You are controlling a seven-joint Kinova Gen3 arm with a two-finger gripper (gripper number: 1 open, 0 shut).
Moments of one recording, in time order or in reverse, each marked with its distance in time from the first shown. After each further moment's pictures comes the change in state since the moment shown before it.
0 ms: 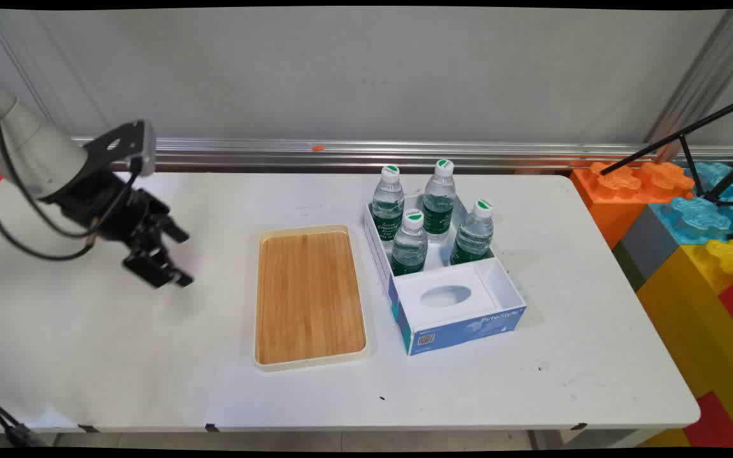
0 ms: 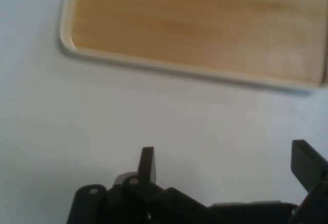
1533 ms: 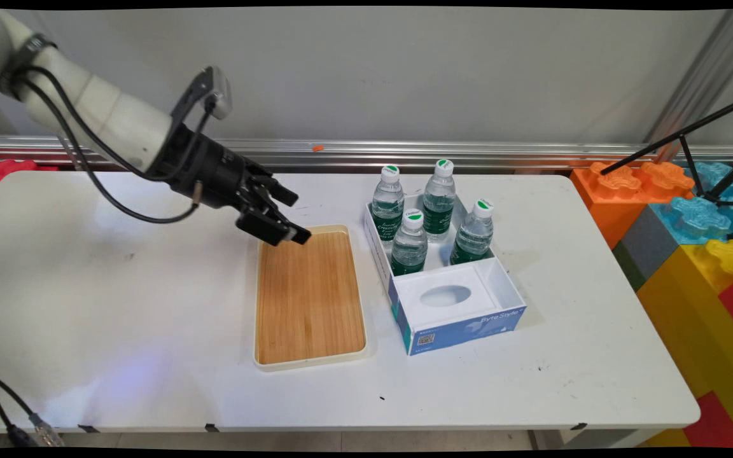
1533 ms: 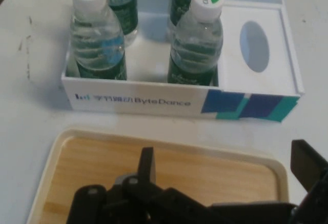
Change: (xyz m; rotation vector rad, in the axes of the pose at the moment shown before) arm 0.083 0.012 0.029 -0.098 0.398 -0.019
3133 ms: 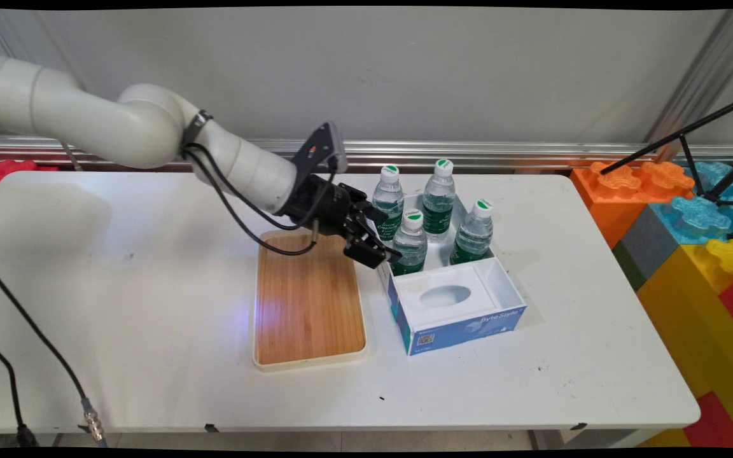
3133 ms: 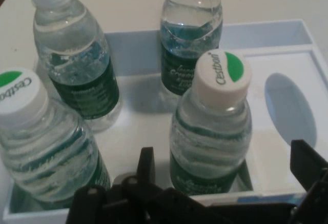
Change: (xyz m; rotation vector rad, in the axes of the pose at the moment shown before) arm 0.020 -0.009 0.154 -0.043 0.097 0.138
